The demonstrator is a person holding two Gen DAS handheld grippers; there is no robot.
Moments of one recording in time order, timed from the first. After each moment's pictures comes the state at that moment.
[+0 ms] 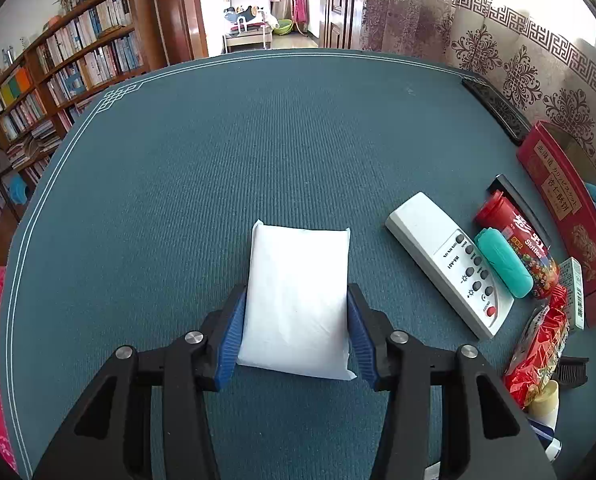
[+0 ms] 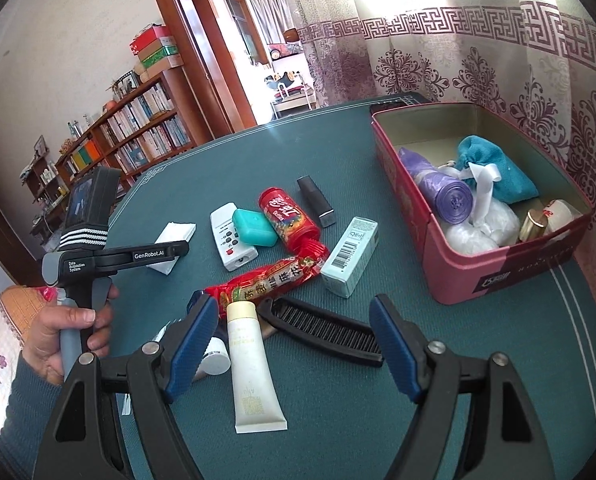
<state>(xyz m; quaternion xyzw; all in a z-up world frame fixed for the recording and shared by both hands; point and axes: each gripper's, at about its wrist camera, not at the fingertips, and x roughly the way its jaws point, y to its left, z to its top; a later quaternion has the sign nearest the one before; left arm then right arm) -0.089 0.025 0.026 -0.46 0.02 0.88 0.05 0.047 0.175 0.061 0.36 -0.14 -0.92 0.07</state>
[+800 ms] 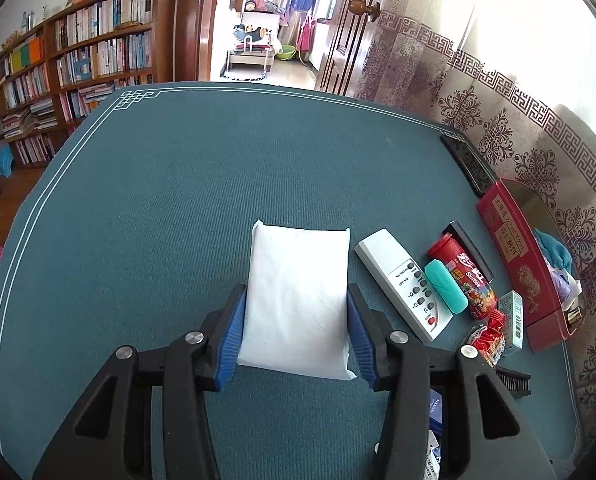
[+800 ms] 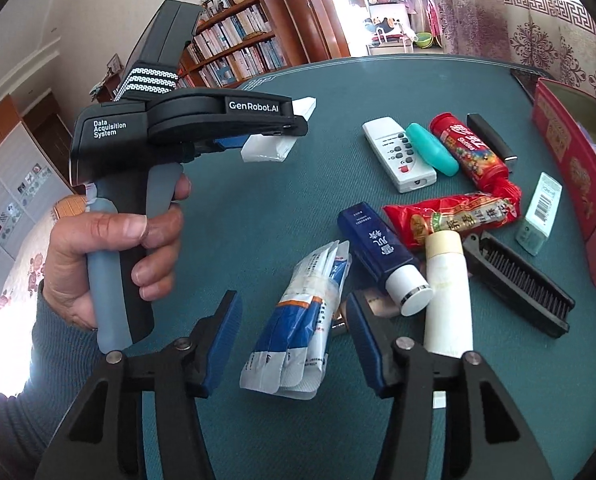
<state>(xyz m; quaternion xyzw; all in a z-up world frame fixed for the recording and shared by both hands) -0.057 -0.002 0.060 -0.42 -0.06 0.90 0.08 0.034 0.073 0.033 0.44 -0.06 -0.87 0.22</state>
